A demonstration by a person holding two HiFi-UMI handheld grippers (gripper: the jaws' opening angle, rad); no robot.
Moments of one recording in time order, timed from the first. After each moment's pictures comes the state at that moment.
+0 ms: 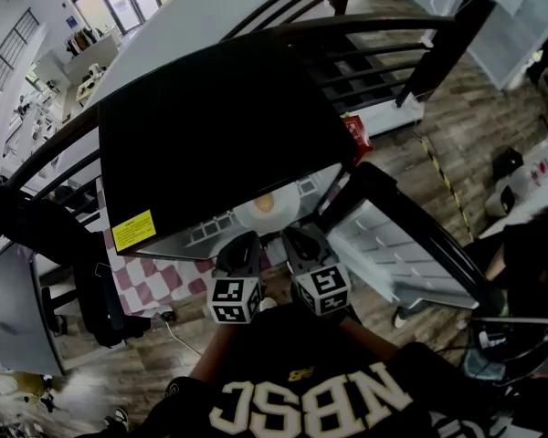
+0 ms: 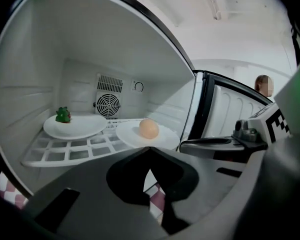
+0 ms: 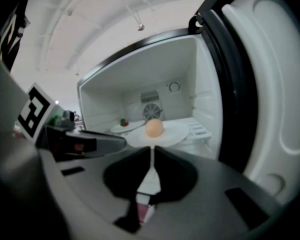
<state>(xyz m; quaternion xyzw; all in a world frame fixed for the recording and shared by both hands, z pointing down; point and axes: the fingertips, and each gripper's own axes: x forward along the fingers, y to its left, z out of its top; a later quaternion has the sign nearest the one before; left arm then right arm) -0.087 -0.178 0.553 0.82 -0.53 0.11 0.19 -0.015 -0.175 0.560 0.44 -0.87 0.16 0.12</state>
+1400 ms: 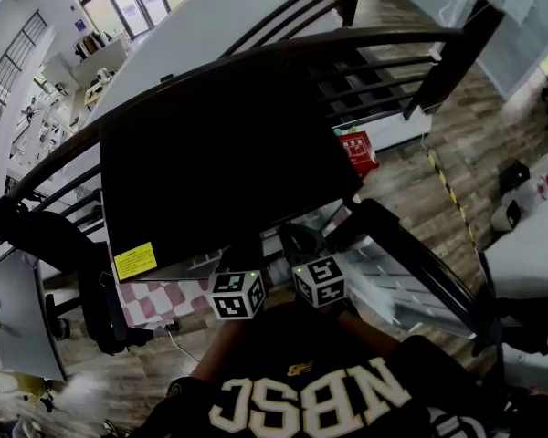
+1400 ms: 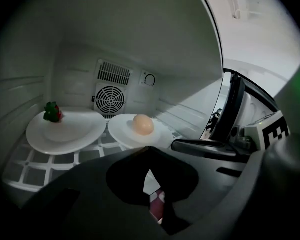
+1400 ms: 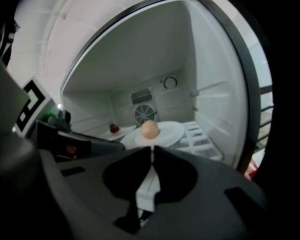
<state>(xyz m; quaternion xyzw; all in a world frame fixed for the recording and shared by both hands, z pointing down) -0.085 -0.231 0.558 0.79 -0.55 0.11 0.26 -0.027 -0.243 0.558 0.42 -0.88 0.19 0.12</state>
